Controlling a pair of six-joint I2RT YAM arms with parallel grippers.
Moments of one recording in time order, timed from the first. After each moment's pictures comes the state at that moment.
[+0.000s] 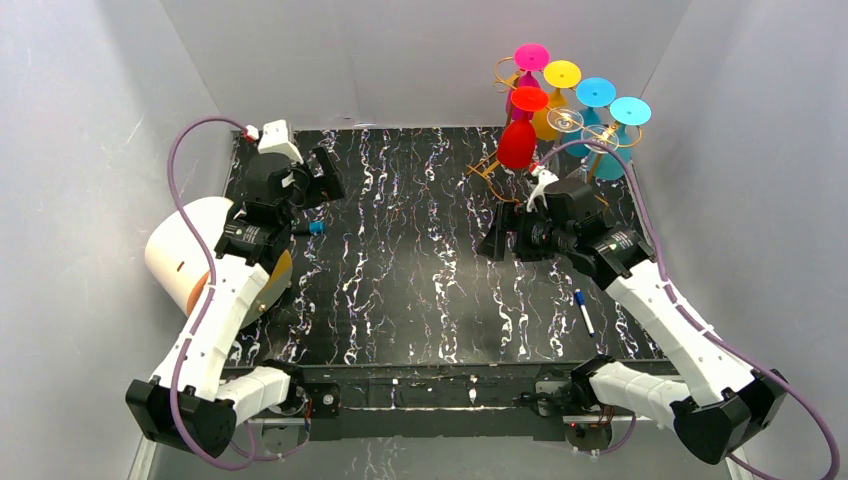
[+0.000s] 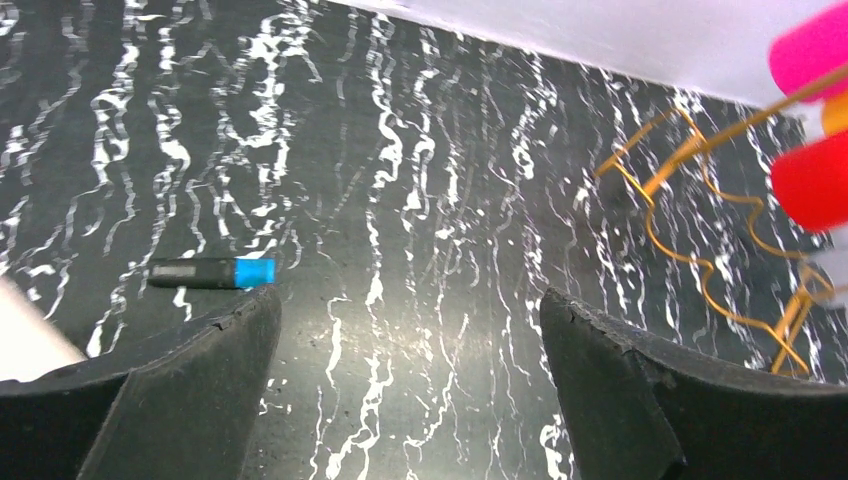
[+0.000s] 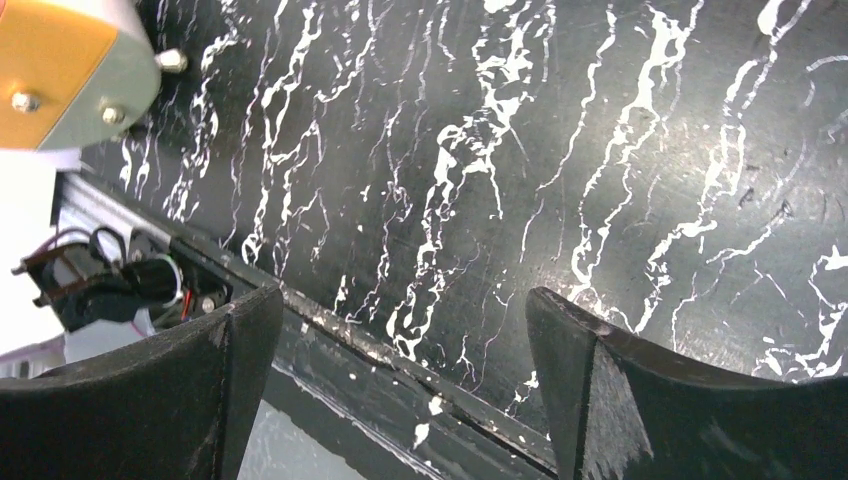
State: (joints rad) left arm -0.26 1.10 1.16 -0.42 -0.14 -0.35; right arm 0.56 1.05 1.12 -0.76 -0.22 0.46
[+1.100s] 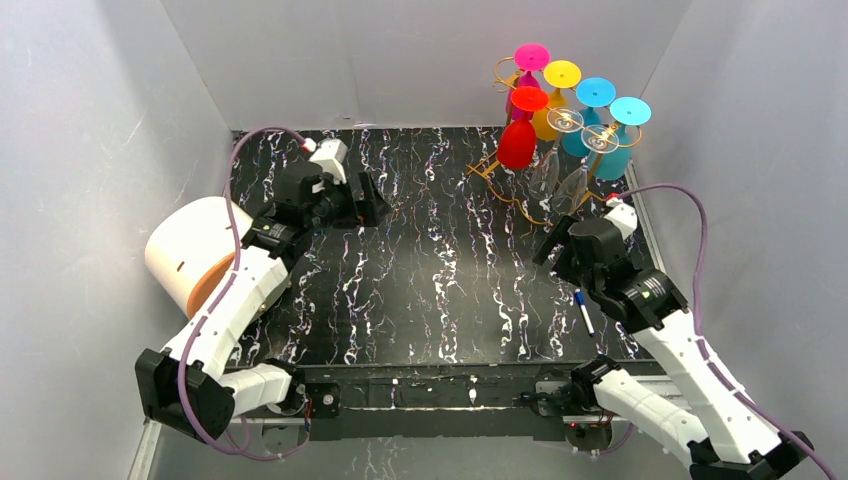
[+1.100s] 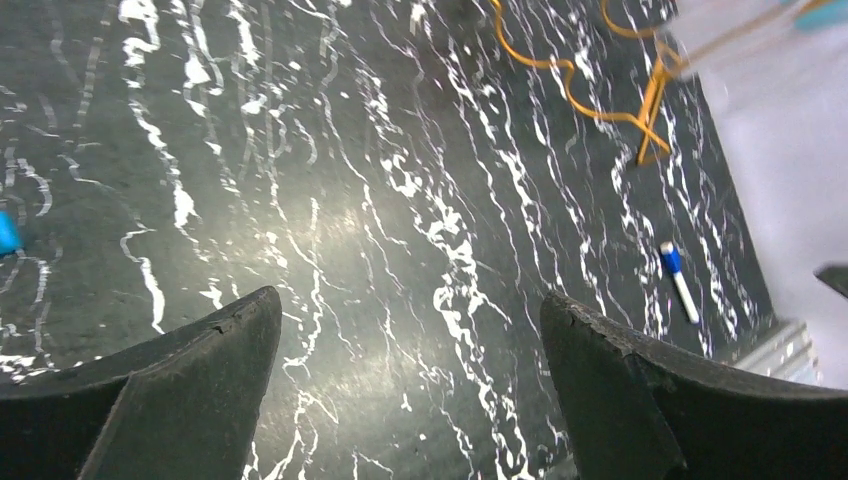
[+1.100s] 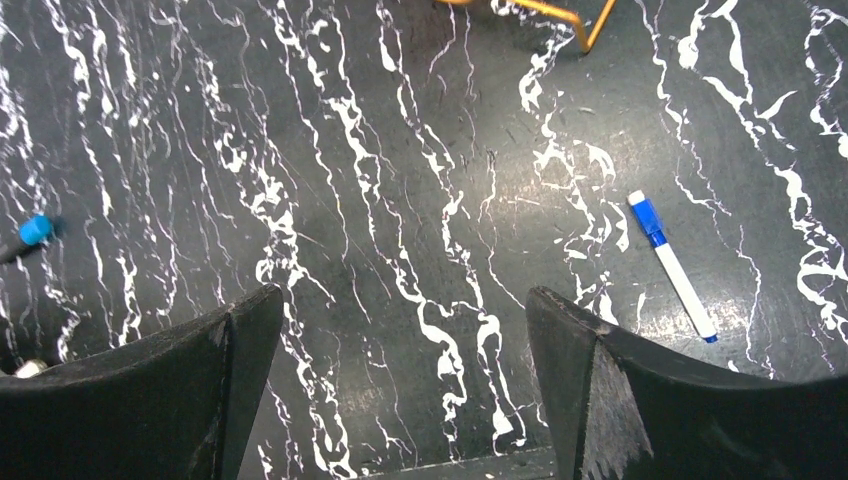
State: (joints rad) left arm -0.34 1.16 1.08 -0.40 0.19 -0.40; right arm 0.56 0.77 0.94 -0.90 0.42 0.81
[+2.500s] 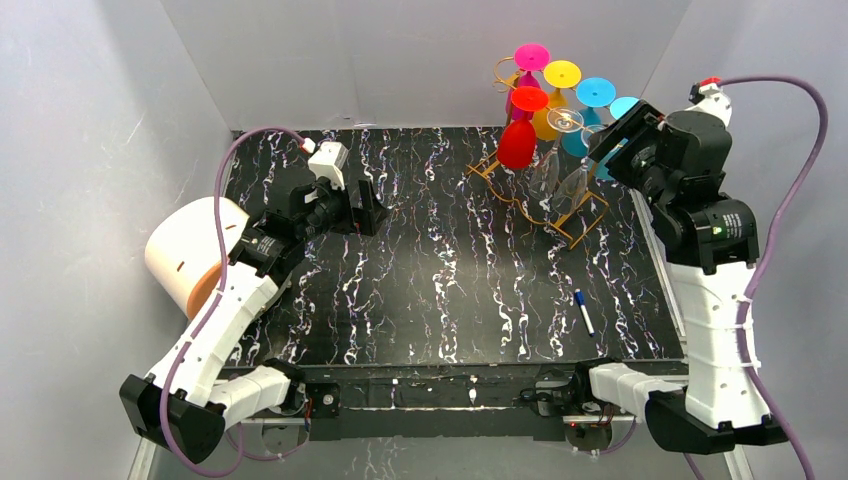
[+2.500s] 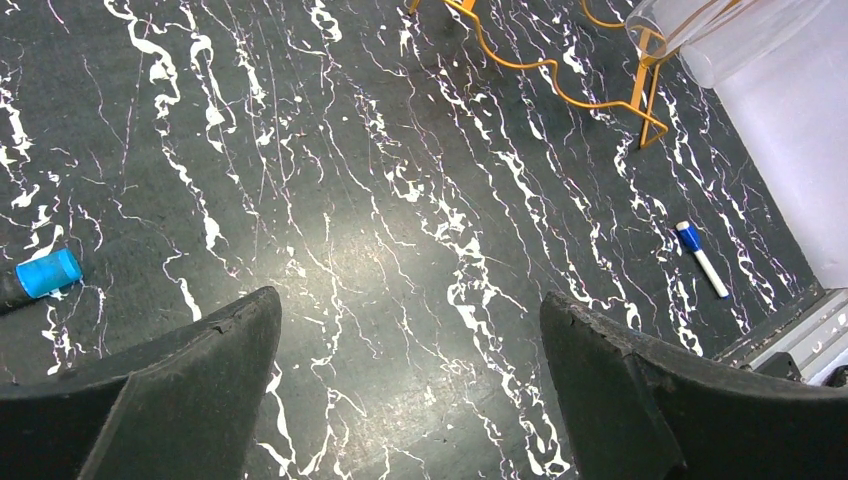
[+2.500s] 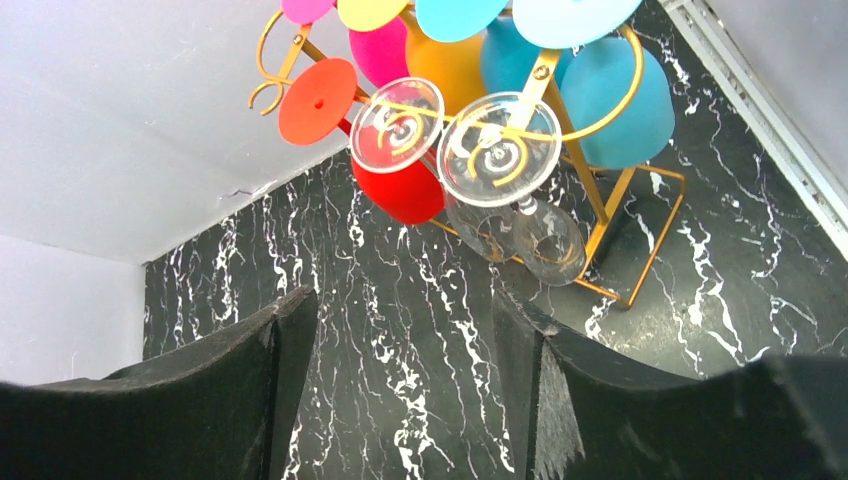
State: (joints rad) left arm -0.42 1.07 1.10 -0.46 0.16 -0.27; right arm 0.20 1.10 1.70 -0.92 0.22 0.61
